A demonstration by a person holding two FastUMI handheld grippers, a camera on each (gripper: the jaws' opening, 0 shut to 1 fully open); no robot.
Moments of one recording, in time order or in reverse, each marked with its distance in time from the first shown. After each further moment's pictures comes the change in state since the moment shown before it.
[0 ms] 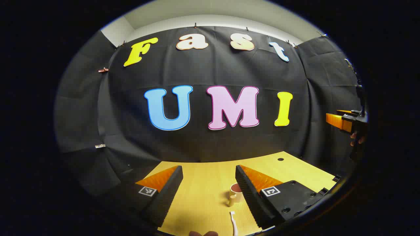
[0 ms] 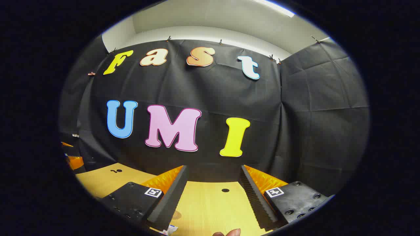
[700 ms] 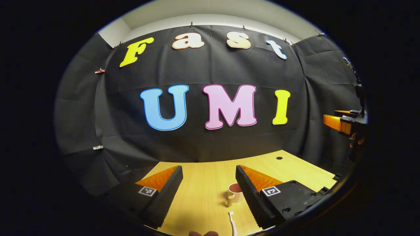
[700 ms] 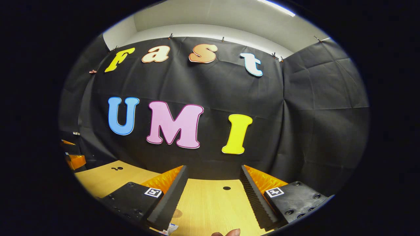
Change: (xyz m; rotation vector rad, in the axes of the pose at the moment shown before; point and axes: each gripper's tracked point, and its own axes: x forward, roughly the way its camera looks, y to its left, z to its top) left arm 0.009 -0.011 -0.003 0.014 0.015 0.006; right arm 0.012 0.007 -0.010 -0.004 0.031 0.020
